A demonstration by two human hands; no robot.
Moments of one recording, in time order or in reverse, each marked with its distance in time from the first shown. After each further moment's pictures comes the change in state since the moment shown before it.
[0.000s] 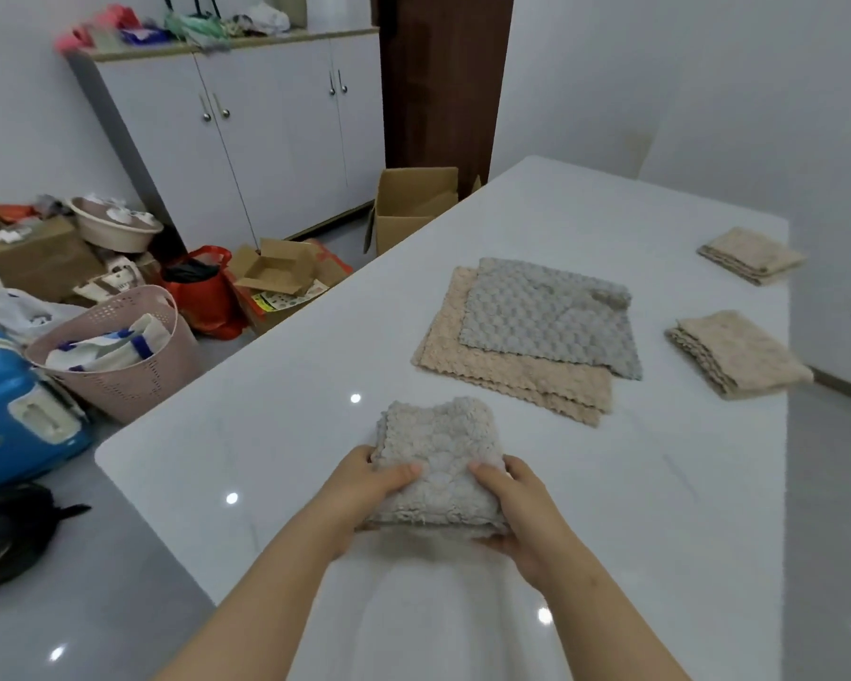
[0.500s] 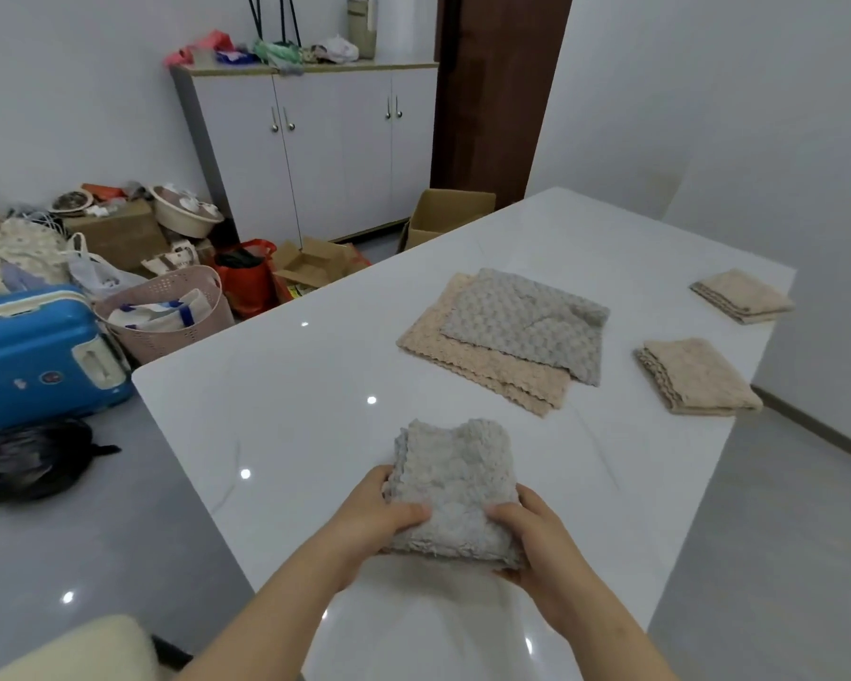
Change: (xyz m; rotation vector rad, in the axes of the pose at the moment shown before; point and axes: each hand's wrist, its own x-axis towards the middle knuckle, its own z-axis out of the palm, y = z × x) left_hand -0.086 -0.051 0.096 -0.049 0.046 0.074; right_hand -0.077 0.017 -0.109 -0.102 -0.153 0.001
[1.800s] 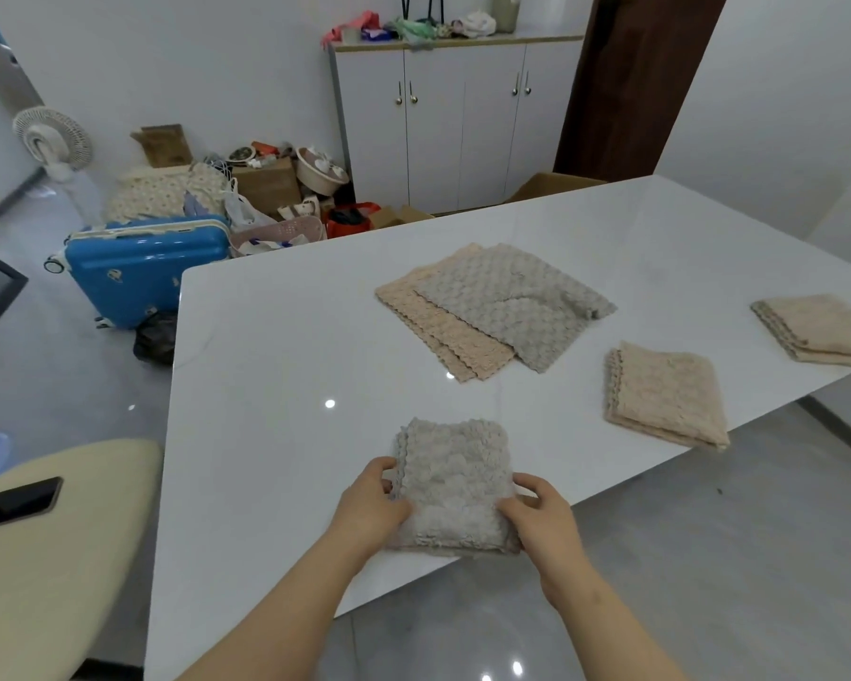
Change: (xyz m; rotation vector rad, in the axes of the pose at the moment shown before) left_hand 0.002 -0.026 0.252 0.198 0.526 -0.103; right_hand 0.040 -0.021 -0.243 -0.363 -0.127 -0.041
